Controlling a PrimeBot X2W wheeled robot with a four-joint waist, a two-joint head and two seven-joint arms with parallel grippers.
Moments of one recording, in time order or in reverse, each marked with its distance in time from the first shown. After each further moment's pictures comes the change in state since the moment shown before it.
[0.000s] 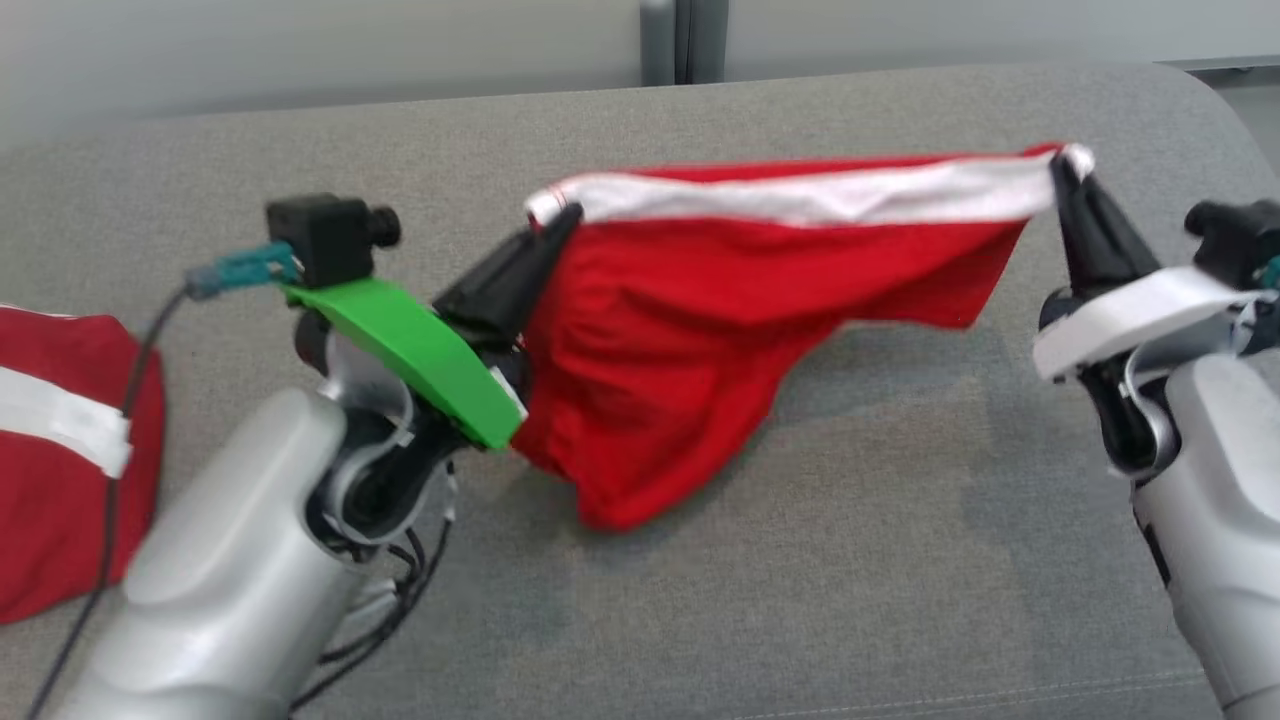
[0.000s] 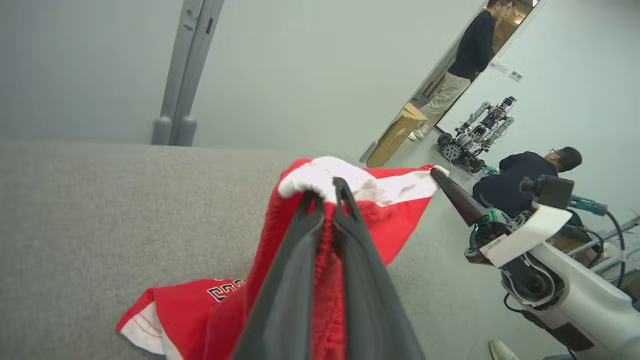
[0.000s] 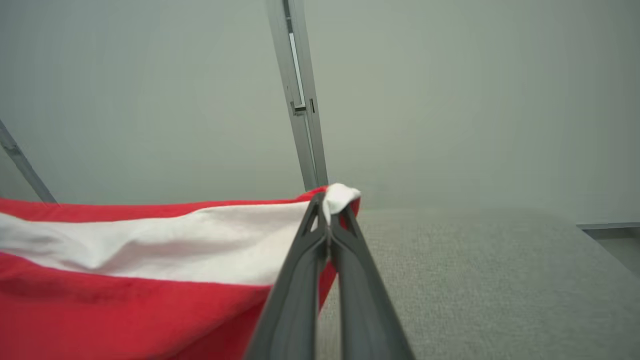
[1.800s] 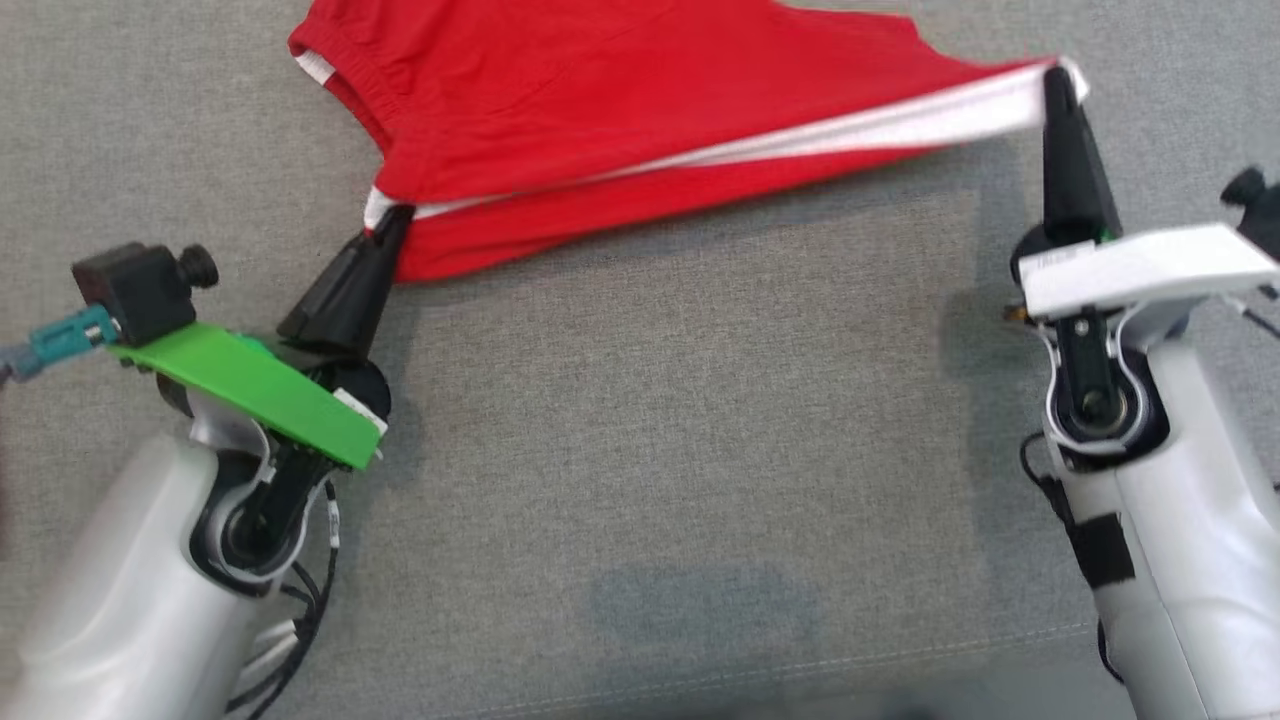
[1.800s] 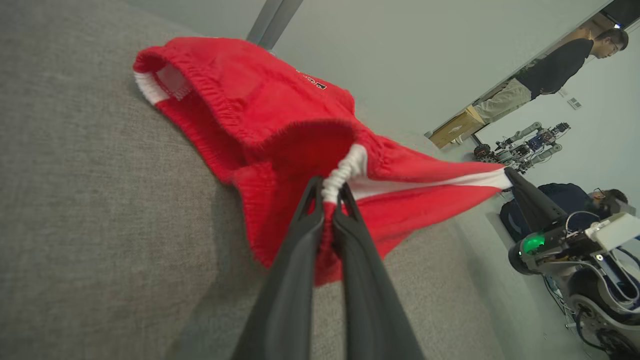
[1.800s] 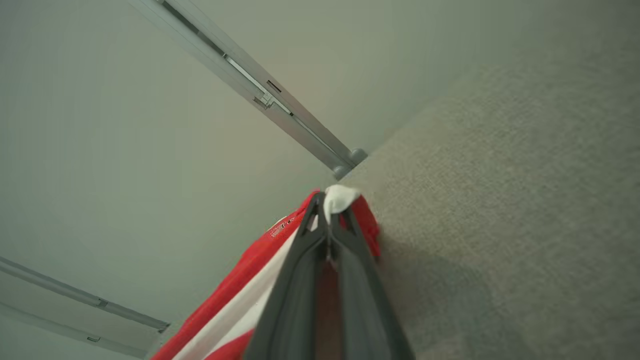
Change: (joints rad) left arm 0.037 0.160 0.151 -0.023 -0.014 -0.078 -0.129; right arm -0.034 0.145 -0.067 -0.328 0.535 -0.119 0.062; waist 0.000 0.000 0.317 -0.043
